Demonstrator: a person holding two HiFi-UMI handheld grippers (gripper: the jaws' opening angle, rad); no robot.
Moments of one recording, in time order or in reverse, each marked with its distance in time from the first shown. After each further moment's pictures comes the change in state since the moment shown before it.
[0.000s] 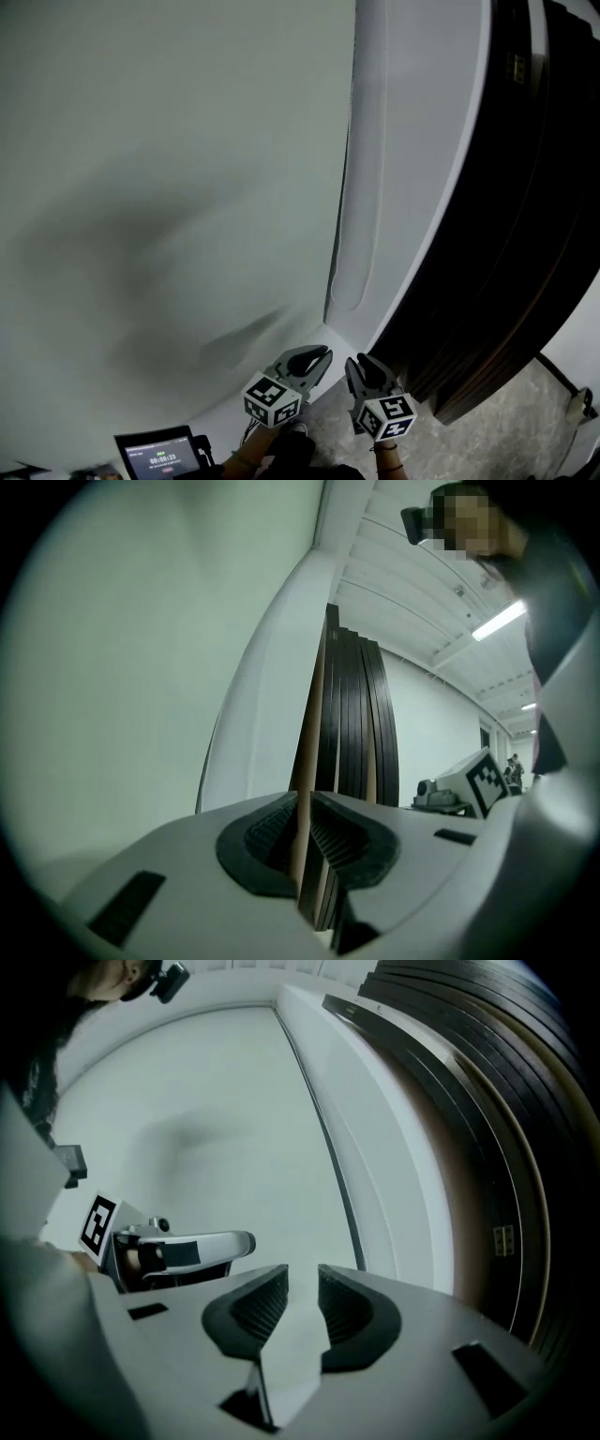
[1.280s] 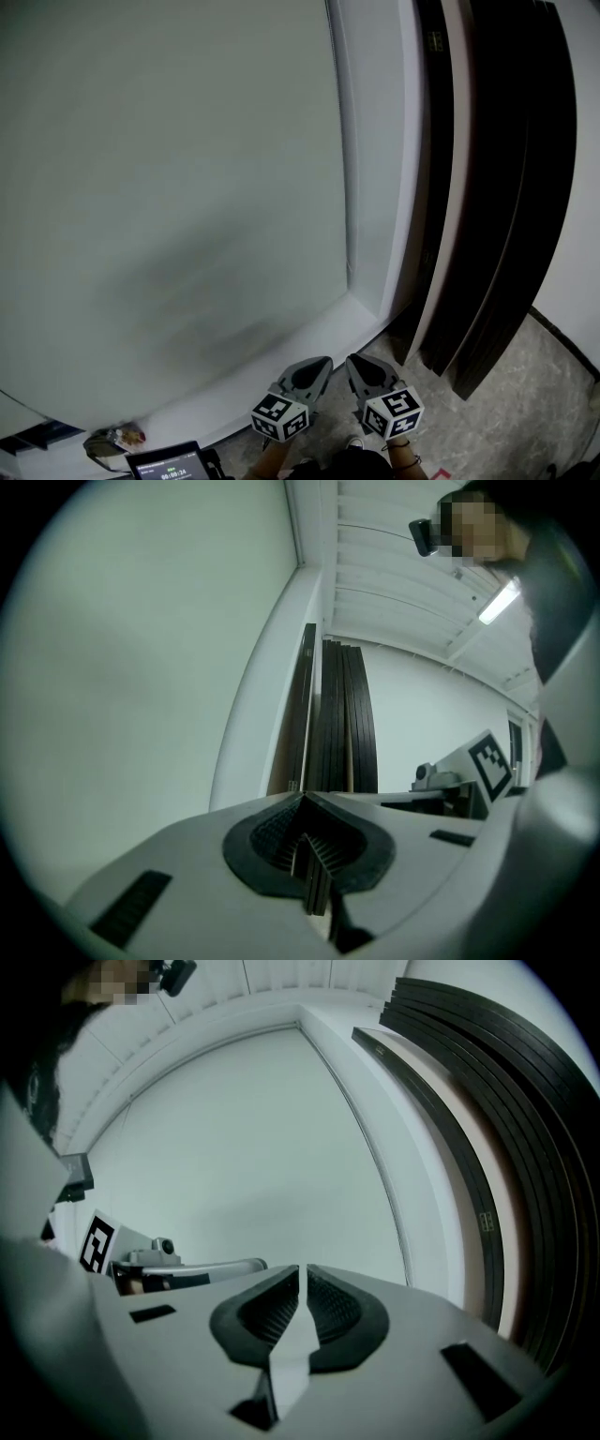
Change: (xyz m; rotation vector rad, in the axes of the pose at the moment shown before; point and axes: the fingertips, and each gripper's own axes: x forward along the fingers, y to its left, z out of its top) left arm -0.137 -0.200 -0.053 -0.021 -0.025 0.184; right arm -0.204 0.114 -0.034 -0.008 0.016 0.213
